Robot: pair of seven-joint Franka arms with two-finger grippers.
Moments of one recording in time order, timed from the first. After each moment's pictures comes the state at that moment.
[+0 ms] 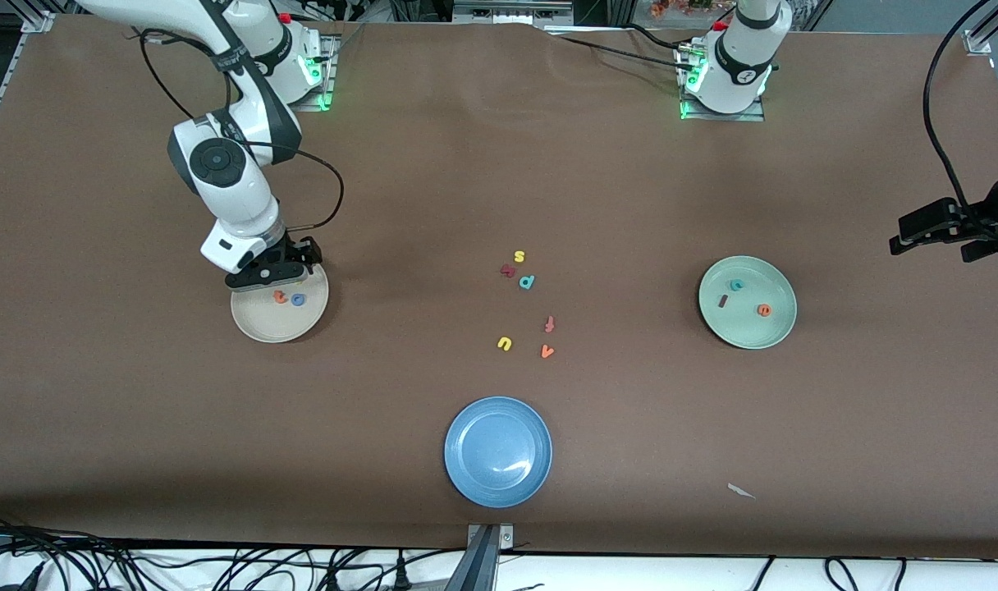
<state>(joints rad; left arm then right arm) 0.11 0.21 -0.05 -1.33 -0.06 1.51 0.11 -0.11 0.20 0.37 -2.31 -0.37 2.53 0.33</state>
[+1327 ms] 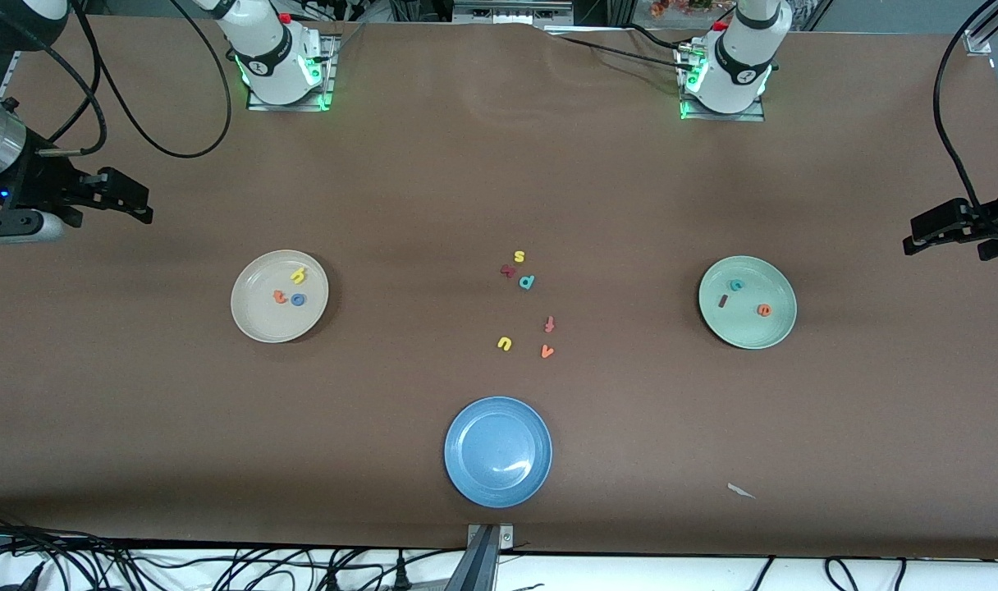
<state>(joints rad) 0.11 0.21 -0.04 -1.33 -0.01 1.50 0.11 0.02 0.06 0.02 -1.59 0.01 1.62 -0.02</state>
